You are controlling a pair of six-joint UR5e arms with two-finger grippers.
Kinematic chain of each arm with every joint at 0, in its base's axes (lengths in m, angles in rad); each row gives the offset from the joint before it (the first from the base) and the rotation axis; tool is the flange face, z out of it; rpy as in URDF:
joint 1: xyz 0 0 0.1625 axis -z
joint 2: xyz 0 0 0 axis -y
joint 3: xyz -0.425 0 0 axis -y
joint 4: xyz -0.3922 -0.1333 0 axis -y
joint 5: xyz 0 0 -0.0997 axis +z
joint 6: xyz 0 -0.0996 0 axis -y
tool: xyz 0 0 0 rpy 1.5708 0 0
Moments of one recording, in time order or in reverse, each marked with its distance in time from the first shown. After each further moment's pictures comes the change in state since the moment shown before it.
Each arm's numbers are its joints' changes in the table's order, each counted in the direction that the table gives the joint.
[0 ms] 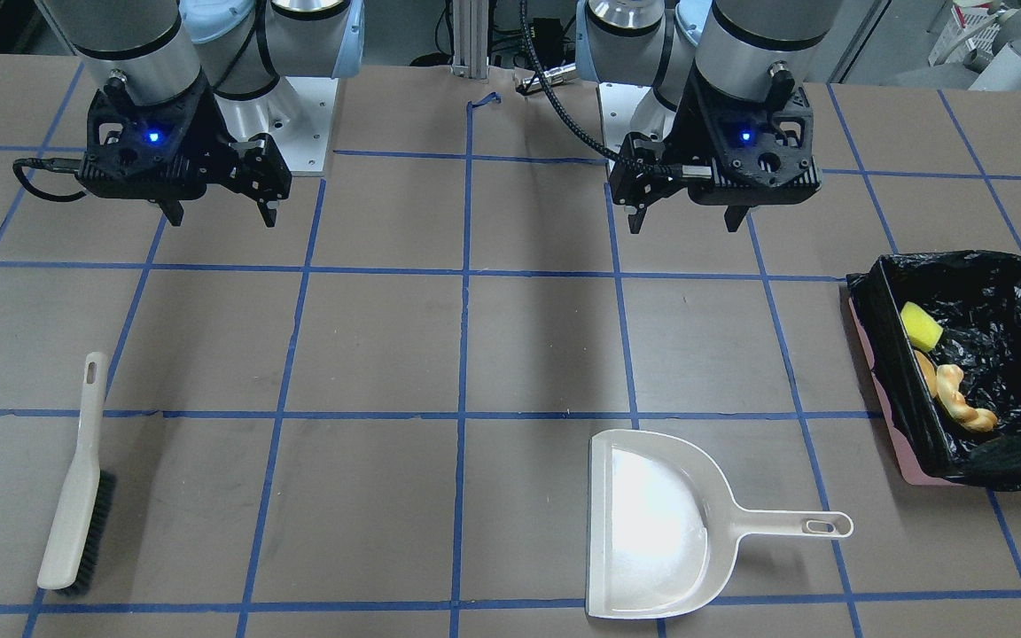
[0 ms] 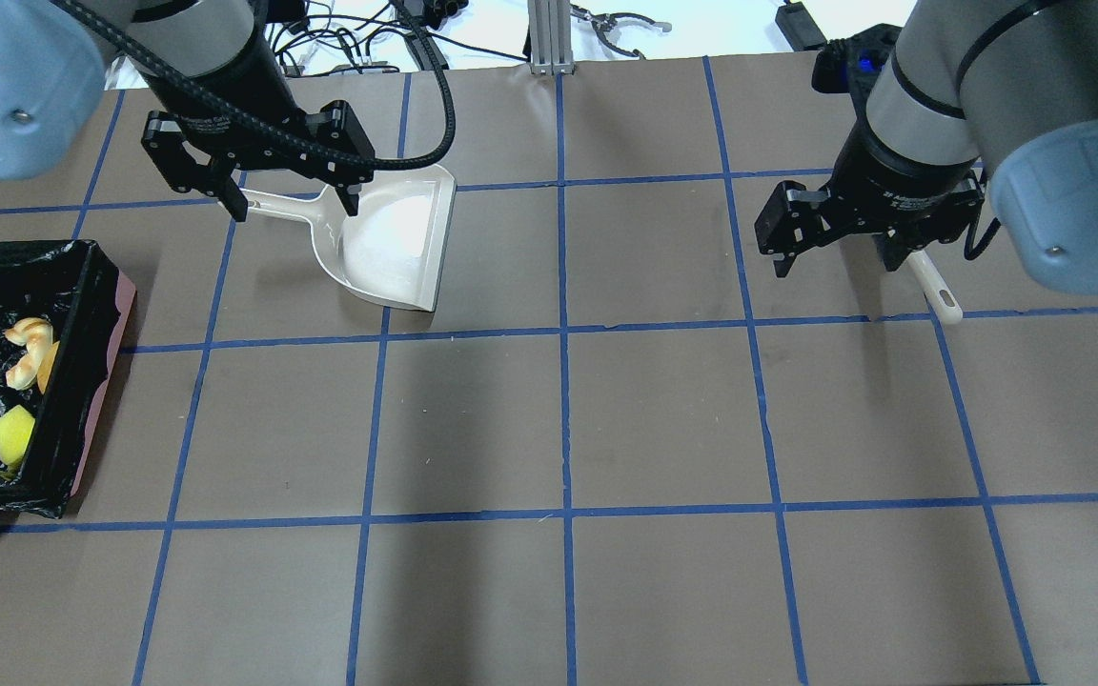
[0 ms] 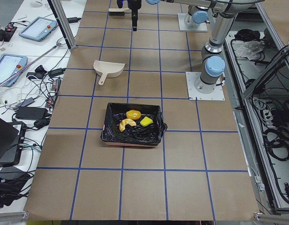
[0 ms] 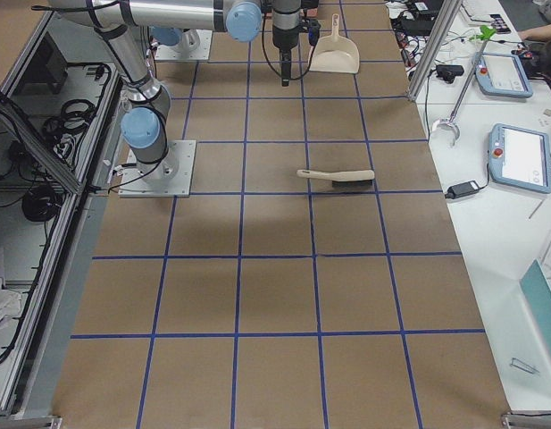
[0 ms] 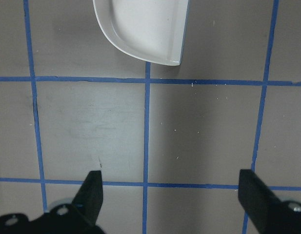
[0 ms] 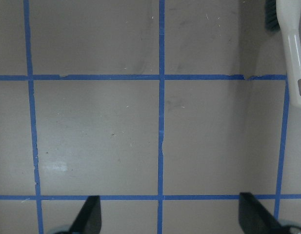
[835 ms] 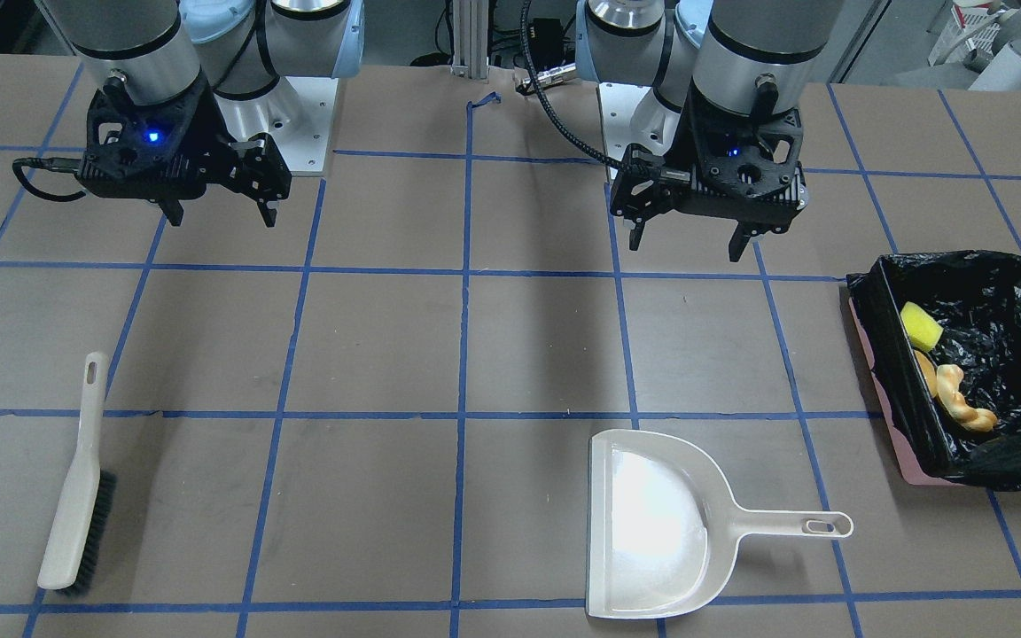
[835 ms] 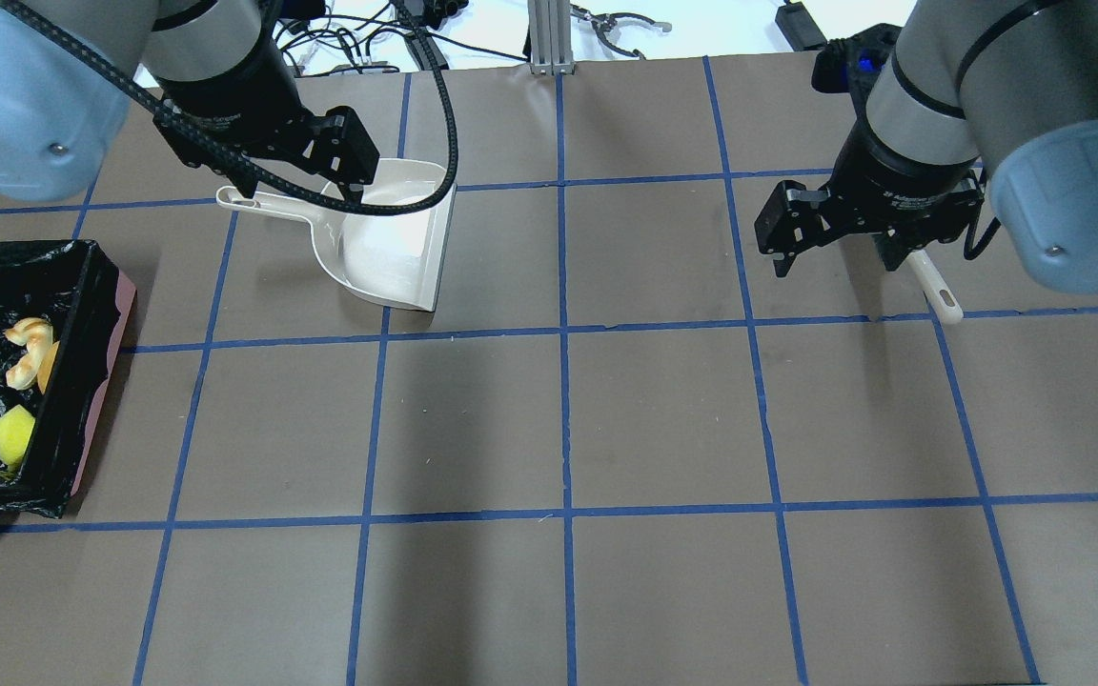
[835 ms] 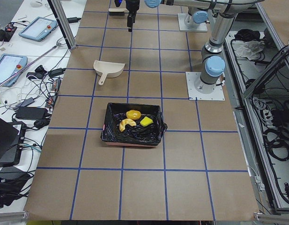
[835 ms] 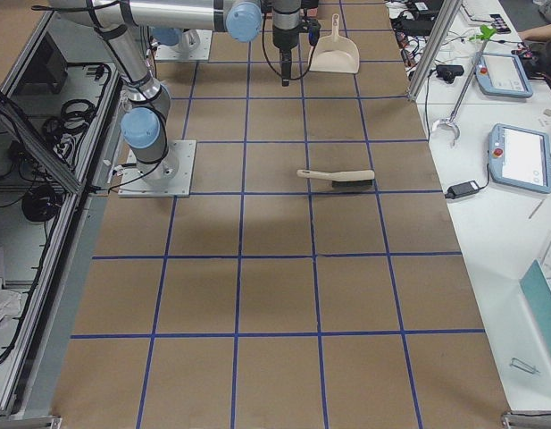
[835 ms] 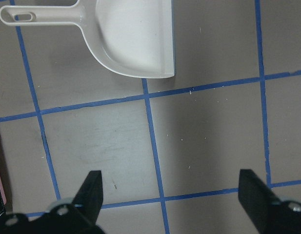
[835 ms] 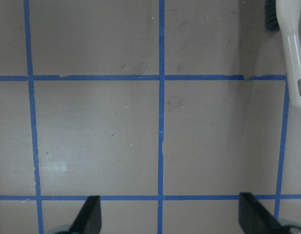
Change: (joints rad) left arm 0.000 -0.006 -0.037 0.123 -0.008 0.180; right arm 0.000 0.000 0.000 -0.001 0.000 0.000
